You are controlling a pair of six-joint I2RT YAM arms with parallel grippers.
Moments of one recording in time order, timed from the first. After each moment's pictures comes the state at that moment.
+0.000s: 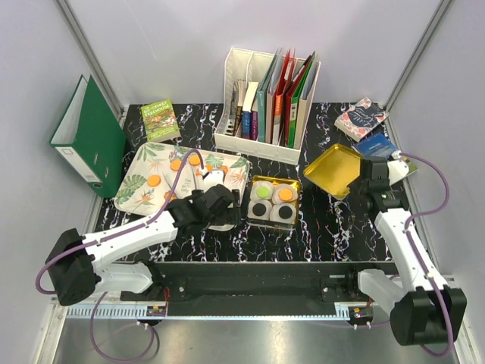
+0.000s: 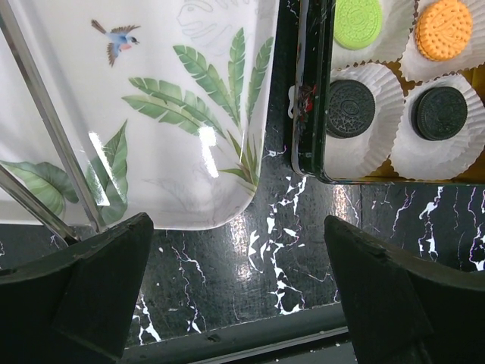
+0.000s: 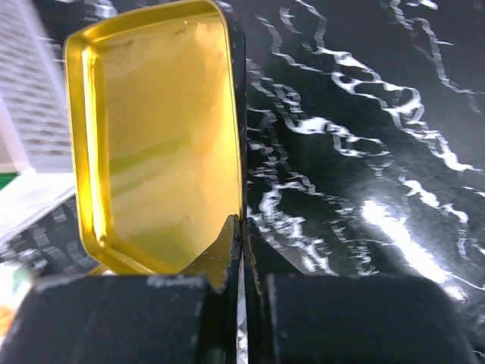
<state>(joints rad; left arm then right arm) -0.95 1.20 0.81 -0.53 -0.40 -0.79 0.06 1.01 0.78 -0.55 0.39 0.81</state>
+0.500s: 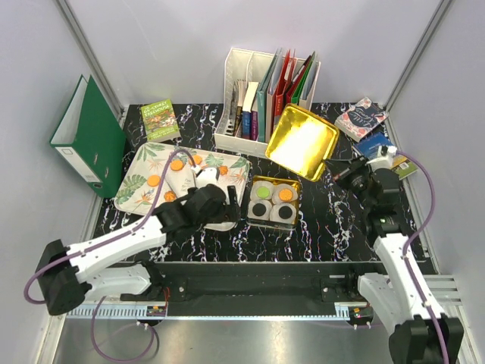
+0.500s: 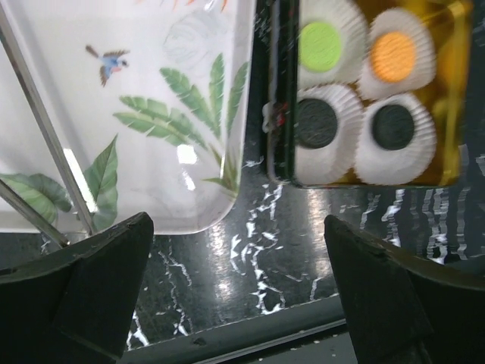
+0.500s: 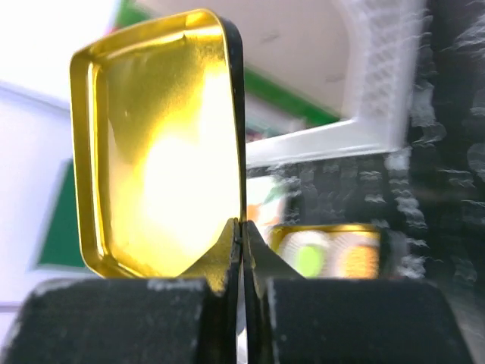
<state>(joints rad) -0.95 1.12 0.80 -0.50 -0.40 -0.80 0.06 0.75 0.57 0.03 -0.20 0.90</state>
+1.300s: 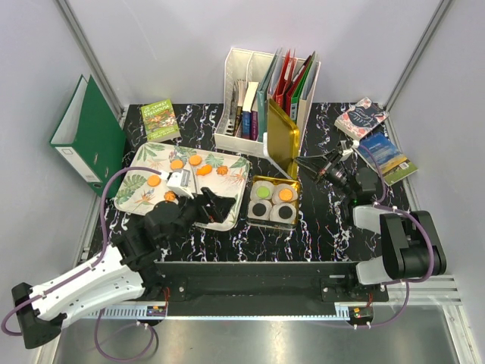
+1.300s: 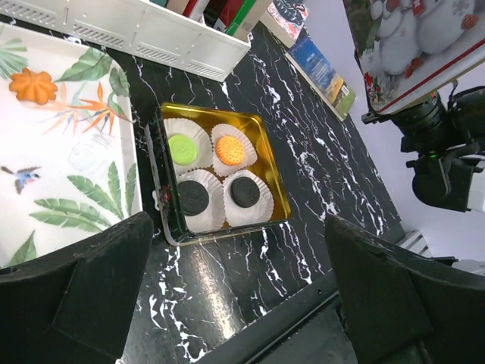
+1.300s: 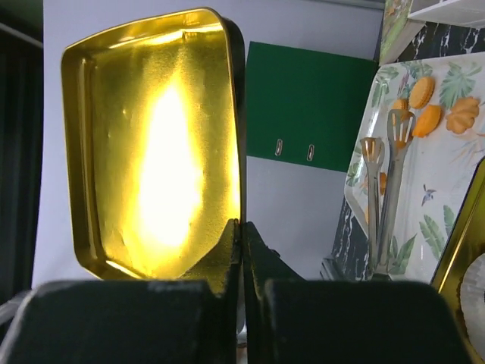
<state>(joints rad) -0.95 0.63 0.56 -0.13 -0.33 -0.70 0.09 1.43 0.43 1.25 -0.75 1.65</state>
